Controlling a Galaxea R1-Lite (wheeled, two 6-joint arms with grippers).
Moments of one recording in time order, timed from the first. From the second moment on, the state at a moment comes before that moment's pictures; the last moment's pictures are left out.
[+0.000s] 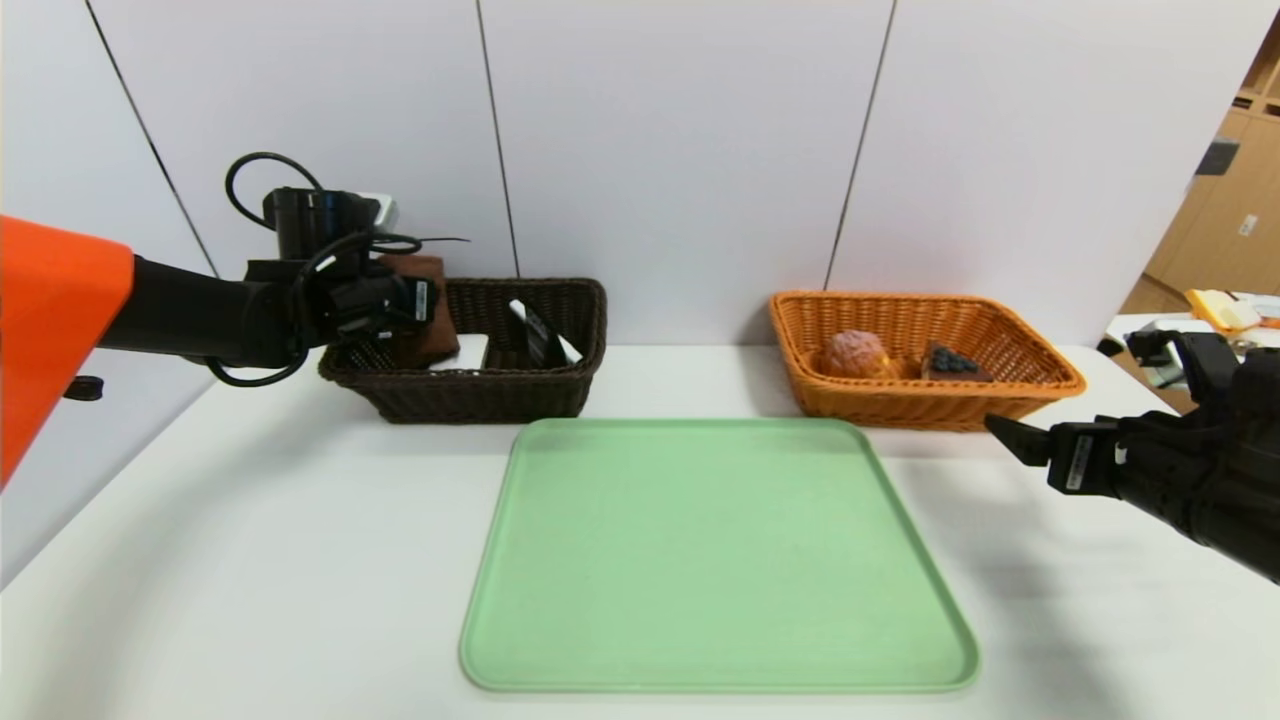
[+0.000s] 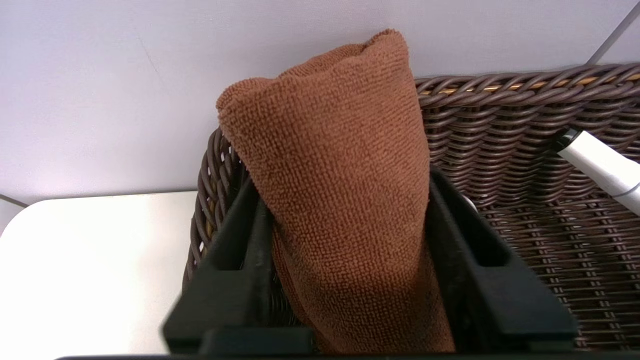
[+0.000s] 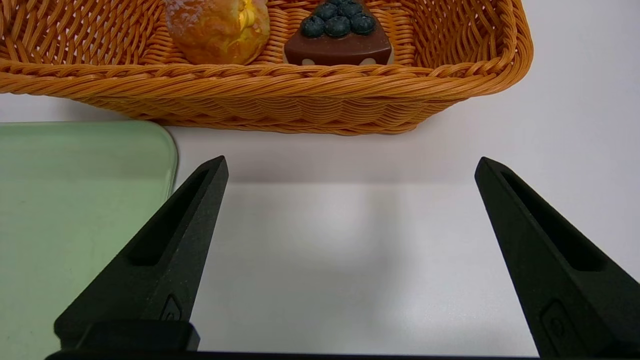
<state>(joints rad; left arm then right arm) -0.09 2.11 -1.50 -0.34 0.09 0.05 0.01 1.57 -0.45 -0.80 -0.04 0.01</state>
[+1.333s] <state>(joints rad) -0.09 1.68 -1.22 -0.34 0.00 0.01 0.01 1.53 -0.47 -0.91 -0.04 0.00</state>
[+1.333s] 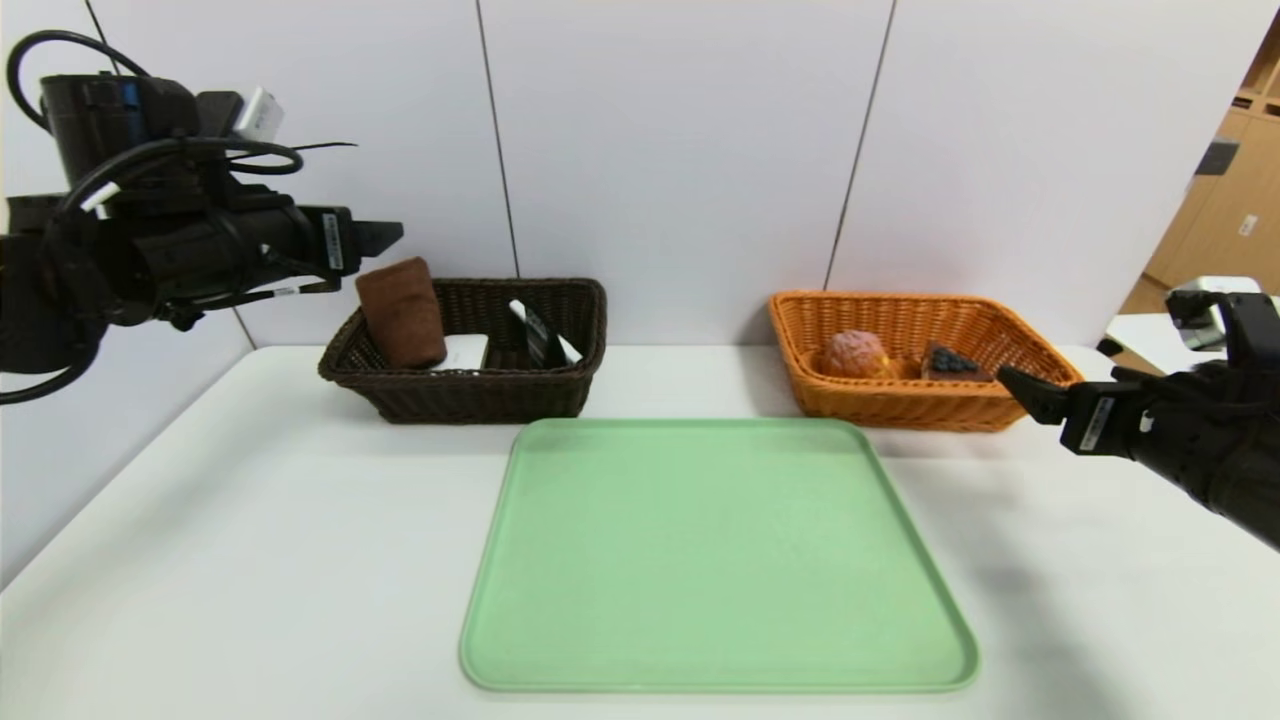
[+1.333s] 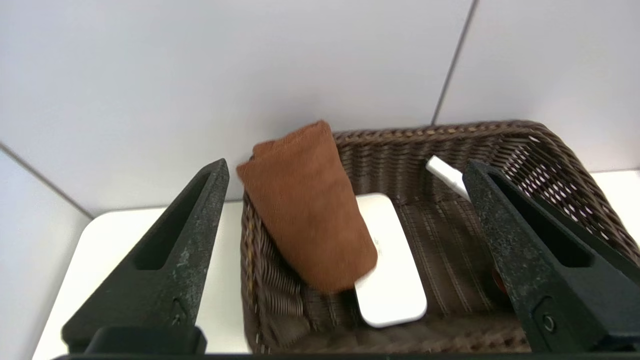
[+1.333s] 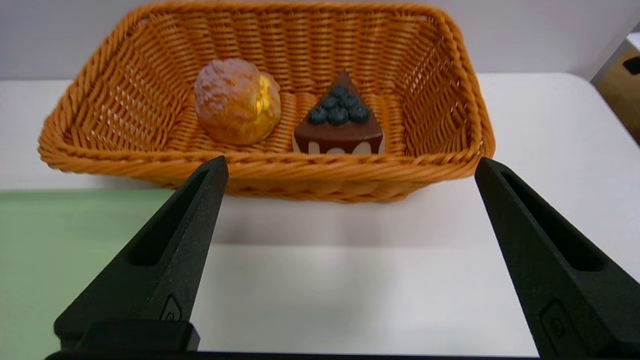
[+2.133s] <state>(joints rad) -0.06 1.09 -0.60 -0.47 0.04 0.13 0.03 1.08 -0.49 -0.60 -0.04 -0.07</state>
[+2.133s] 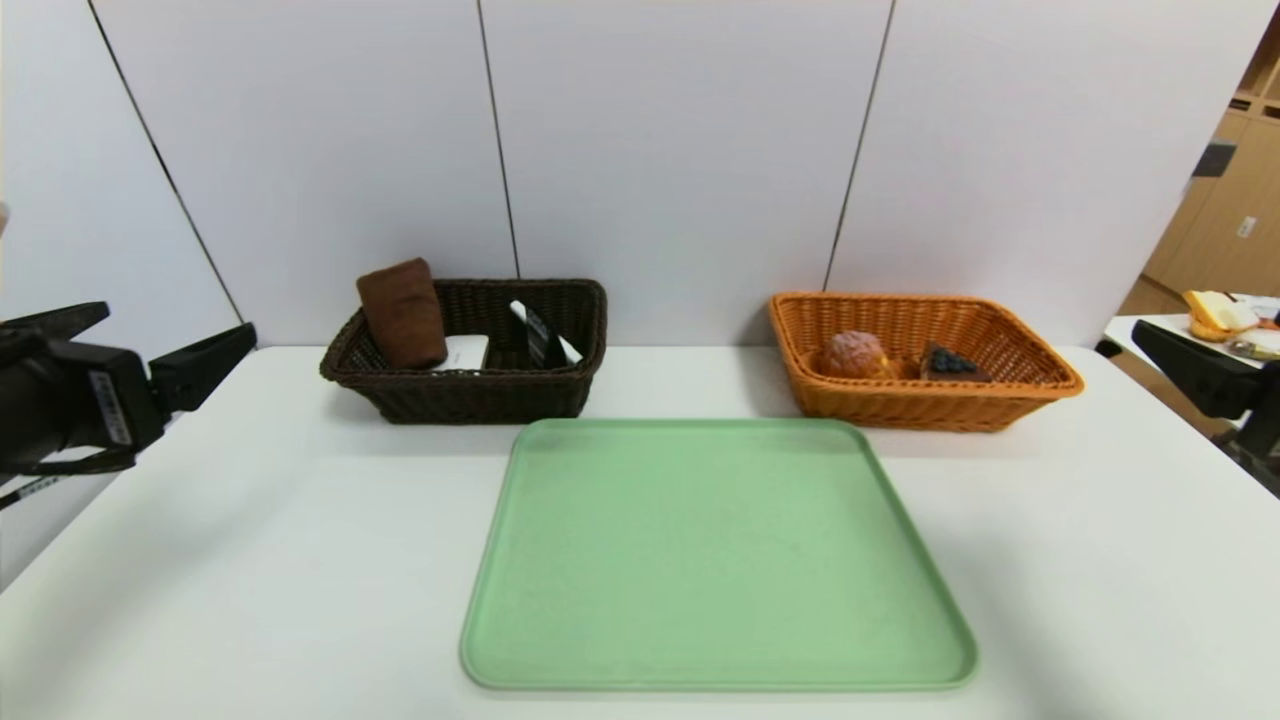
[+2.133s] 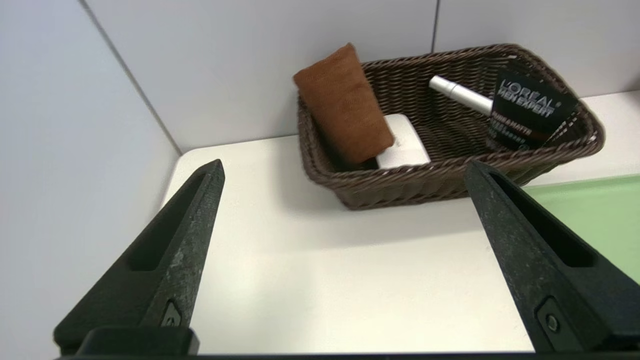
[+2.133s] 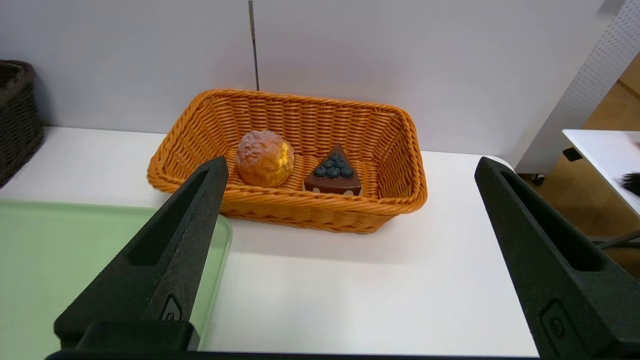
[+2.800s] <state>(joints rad) 0.01 0.71 -0.24 -0.47 -0.01 0.14 0.00 0.61 -0.45 -0.20 -0.04 -0.06</state>
